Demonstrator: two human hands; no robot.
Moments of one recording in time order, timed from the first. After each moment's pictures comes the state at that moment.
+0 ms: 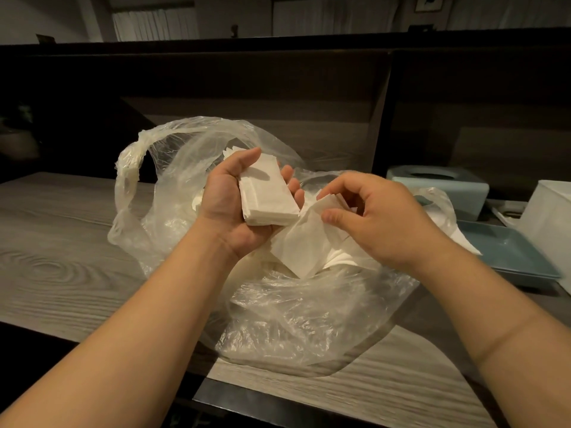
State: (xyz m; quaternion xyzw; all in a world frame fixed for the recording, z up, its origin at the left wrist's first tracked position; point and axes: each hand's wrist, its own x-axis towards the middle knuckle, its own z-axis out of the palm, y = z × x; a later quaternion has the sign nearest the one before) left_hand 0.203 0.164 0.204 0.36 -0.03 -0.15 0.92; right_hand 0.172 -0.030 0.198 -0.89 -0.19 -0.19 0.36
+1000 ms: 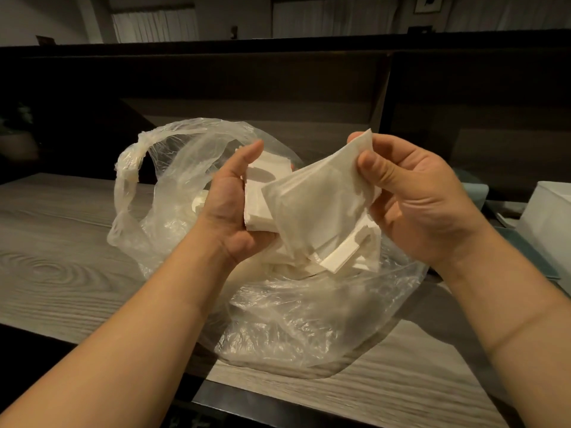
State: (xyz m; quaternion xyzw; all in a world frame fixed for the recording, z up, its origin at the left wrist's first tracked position) left_hand 0.196 0.162 0.207 0.40 -0.06 -0.17 0.90; right_hand 0.158 -0.038 0.222 -0.56 -0.23 -0.06 0.79
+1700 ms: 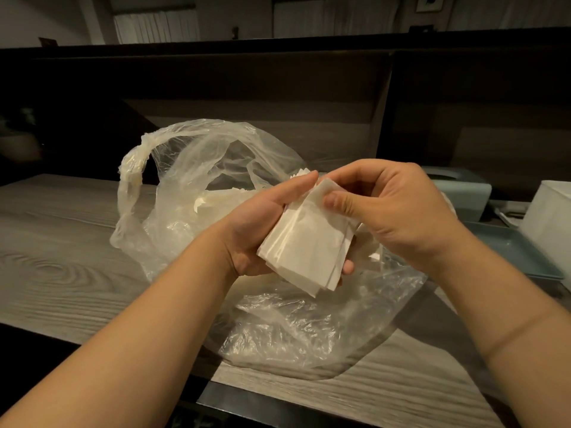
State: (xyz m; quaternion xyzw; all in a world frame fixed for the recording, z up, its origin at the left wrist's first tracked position) left_hand 0.192 0.159 0.197 0.56 -0.18 -0.33 0.74; right_hand 0.158 -0.030 0.213 -0.76 -0.24 -0.12 0.59
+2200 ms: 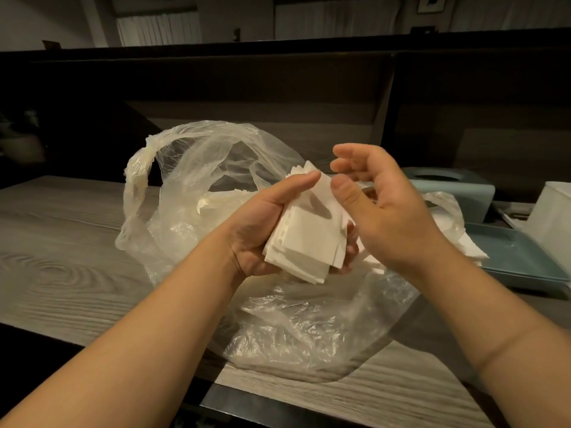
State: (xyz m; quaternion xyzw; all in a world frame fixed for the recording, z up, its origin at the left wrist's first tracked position) left_hand 0.195 0.158 0.193 0.49 -0.19 -0.34 0.78; right_hand 0.162 -0.020 0.199 -0.81 -0.20 -0.23 0.50
